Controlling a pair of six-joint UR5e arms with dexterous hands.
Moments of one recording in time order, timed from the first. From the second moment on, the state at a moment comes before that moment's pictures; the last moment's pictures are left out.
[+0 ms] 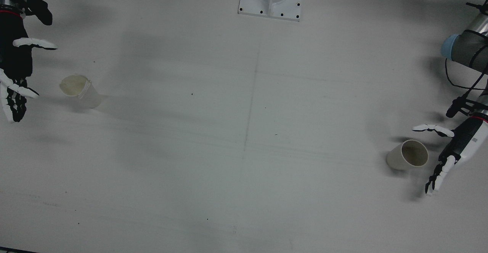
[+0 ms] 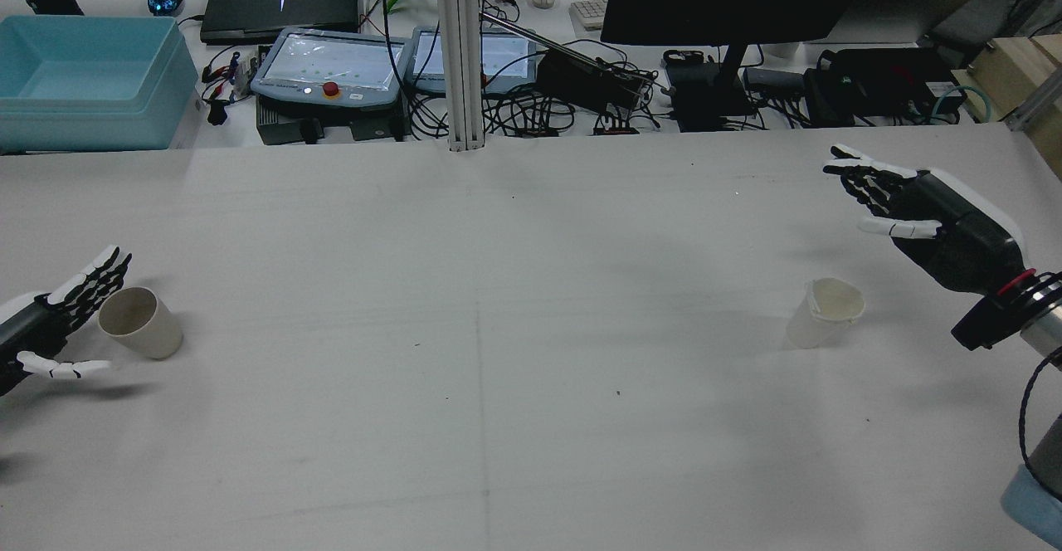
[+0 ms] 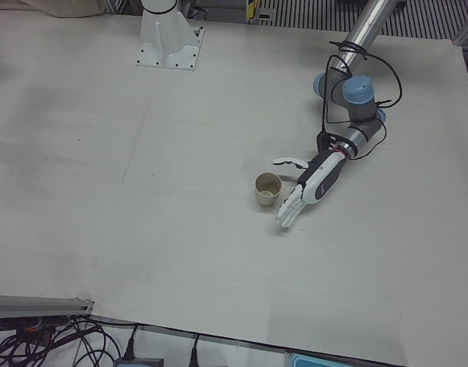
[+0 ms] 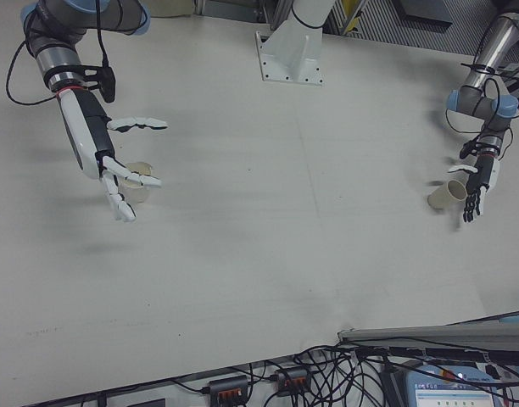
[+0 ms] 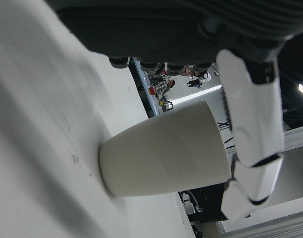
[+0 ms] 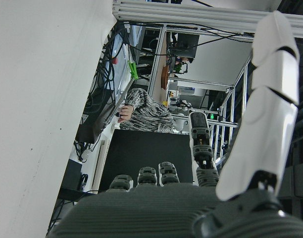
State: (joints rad) left arm -0.78 -1.51 -1.44 -0.55 1.30 0.52; right arm 0.94 -1.72 1.92 -3.17 -1.25 -0.22
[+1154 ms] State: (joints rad) left arm -0.77 -1.54 -1.44 -0.50 1.30 0.53; right arm 0.94 -1.72 1.92 -3.17 -1.24 -0.22
